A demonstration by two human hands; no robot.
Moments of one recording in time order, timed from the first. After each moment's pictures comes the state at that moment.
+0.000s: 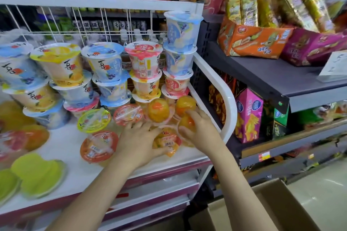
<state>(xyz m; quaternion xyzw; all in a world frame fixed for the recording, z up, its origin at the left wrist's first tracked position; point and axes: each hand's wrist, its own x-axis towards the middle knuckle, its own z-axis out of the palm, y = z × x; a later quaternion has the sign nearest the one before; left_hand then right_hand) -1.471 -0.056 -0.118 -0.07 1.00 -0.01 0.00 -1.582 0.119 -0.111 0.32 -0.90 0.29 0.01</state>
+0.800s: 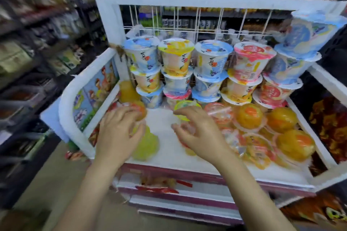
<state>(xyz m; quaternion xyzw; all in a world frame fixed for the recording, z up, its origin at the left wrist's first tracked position) -1.275 -0.207 -0.115 -0.32 0.89 0.08 -0.32 -1.453 -0.054 -0.090 0.57 -0.72 0.39 -0.01</state>
